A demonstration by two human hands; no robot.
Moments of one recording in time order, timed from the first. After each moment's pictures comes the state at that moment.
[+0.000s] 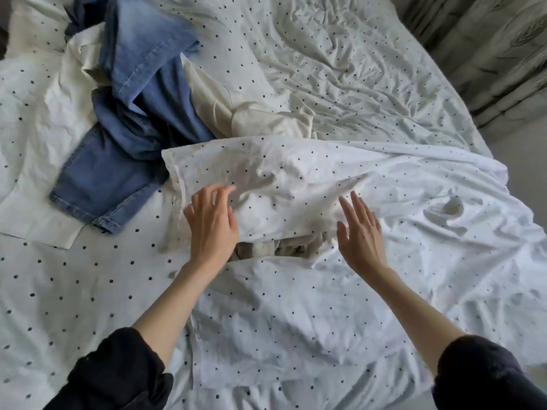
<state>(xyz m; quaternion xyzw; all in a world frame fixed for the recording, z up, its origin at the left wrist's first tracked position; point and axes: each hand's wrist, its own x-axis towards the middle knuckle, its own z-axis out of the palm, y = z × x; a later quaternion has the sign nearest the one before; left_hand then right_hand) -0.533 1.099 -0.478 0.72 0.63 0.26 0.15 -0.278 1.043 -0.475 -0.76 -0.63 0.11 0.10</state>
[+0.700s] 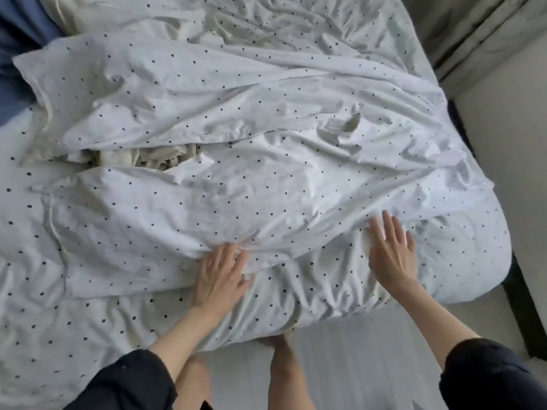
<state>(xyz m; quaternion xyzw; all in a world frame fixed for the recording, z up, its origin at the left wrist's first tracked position) -0.325 0.835 -0.549 0.84 0.53 -0.03 0.14 0.008 0.819 -0.528 -0.79 -0.58 0.11 -0.14</state>
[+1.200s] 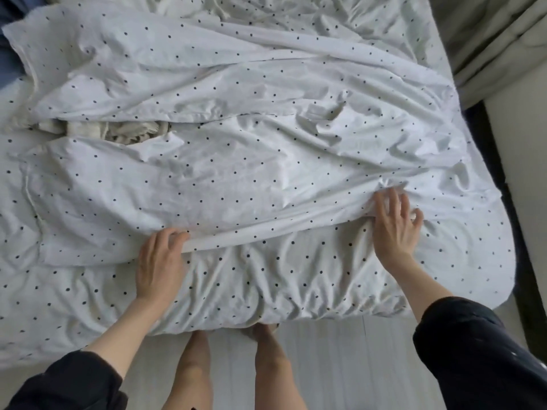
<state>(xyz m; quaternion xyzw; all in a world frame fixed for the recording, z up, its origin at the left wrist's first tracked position) -0.319 0.820 -0.547 0.73 0.68 0.04 0.07 0.086 0.862 -0.546 -0.78 -0.60 0.05 -0.21</state>
